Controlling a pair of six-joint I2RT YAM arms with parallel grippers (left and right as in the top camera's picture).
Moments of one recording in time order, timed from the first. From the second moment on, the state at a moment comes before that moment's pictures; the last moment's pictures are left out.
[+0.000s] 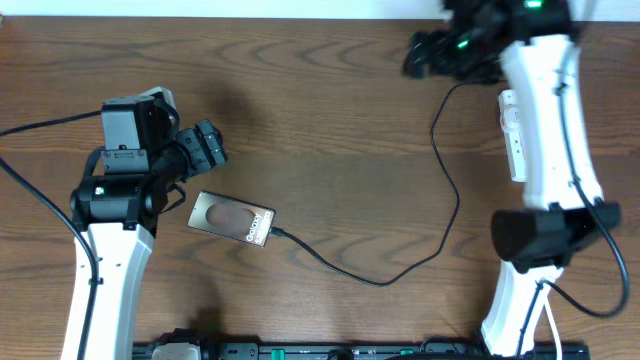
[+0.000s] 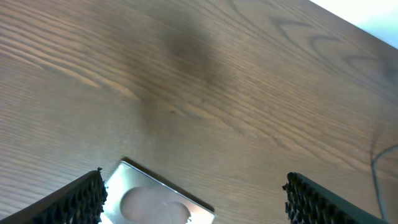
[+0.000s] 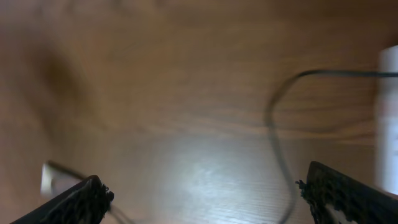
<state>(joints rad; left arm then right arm) 0.02 1.21 1.13 -0.77 0.13 -0.37 0.13 2.10 2.50 -1.52 -0.19 0.21</state>
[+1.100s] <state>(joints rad) 0.02 1.21 1.13 -0.78 0.10 -0.35 -0.50 2.01 2.09 -1.33 -0.37 -0.22</state>
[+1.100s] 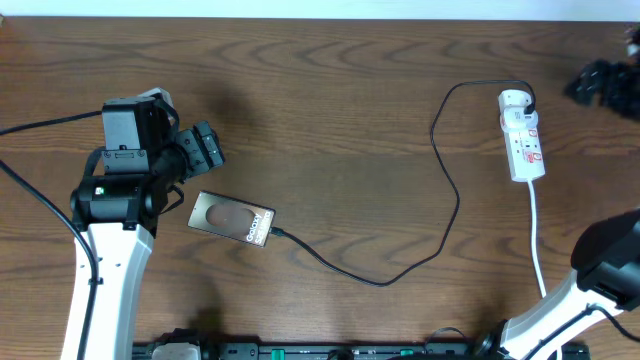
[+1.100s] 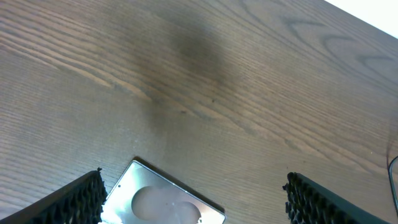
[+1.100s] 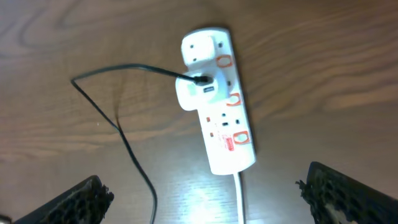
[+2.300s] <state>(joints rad) 0.02 1.21 1.13 -0.78 0.10 -0.35 -0.43 2.01 1.61 -0.82 -0.43 -0.13</state>
